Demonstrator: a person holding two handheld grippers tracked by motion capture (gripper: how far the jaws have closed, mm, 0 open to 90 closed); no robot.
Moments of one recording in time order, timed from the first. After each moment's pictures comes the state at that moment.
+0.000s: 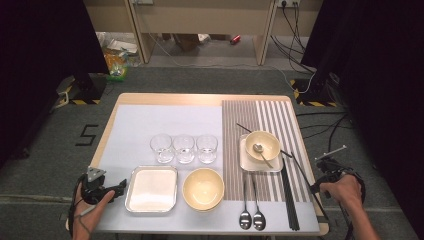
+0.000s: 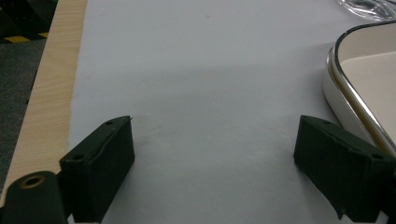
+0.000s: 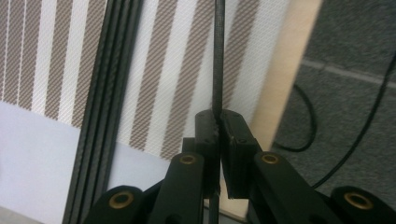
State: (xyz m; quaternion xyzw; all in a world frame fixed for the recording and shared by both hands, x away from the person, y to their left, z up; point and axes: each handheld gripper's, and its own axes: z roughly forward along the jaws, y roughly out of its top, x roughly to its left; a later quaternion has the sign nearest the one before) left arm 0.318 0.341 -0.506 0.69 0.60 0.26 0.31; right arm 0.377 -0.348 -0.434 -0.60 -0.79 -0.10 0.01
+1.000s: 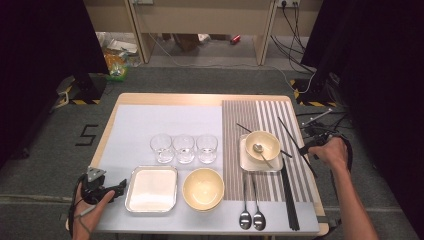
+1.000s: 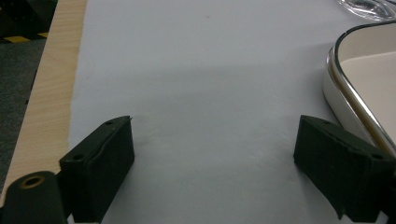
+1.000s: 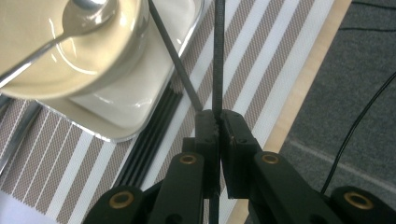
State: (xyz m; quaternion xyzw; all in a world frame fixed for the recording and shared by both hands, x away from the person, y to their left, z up) left arm 0.318 0.341 -0.506 0.69 0.60 0.26 0.31; right arm 0.466 -0.316 -0.388 -0.53 -0.83 -0.14 -0.06
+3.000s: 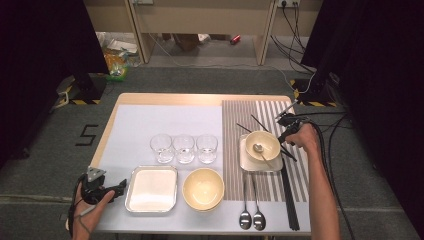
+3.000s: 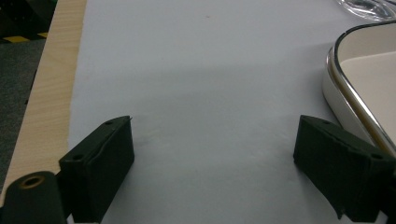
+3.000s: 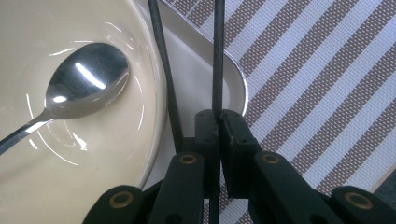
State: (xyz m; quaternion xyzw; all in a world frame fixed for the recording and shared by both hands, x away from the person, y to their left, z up) left arm 0.318 0.341 -0.506 0.69 0.60 0.26 0.32; right arm 0.539 -0.267 -0.428 -0.43 -0.89 -0.14 -0.04
